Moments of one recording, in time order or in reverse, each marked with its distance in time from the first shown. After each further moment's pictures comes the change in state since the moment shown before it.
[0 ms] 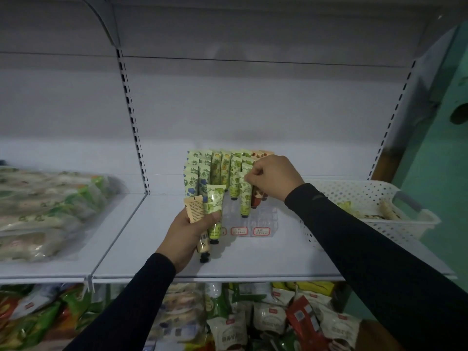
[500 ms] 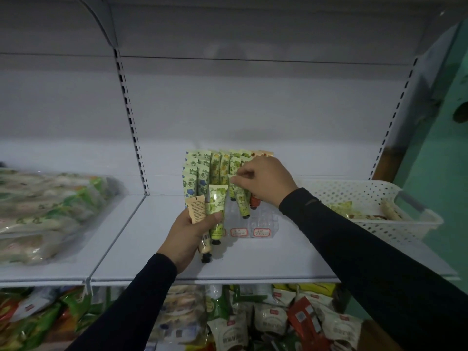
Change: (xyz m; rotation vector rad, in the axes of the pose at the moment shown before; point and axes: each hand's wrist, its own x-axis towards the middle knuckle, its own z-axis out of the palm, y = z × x) left_hand 0.002 0.001 0.005 0.006 -0.008 0.003; right_hand 0.002 -0.004 0.014 0.015 0.061 -0.130
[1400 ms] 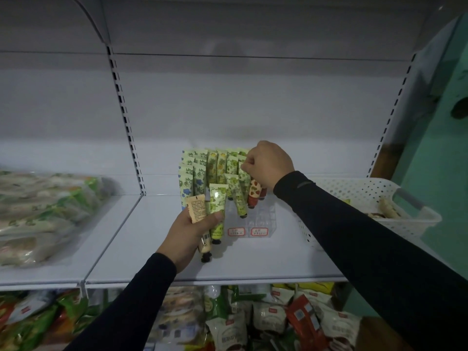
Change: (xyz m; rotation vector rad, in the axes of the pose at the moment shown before) left_hand 0.002 0.000 0.004 0.029 -0.020 -0.009; right_hand 0.022 0.004 -0.012 -0.204 0.007 0.147
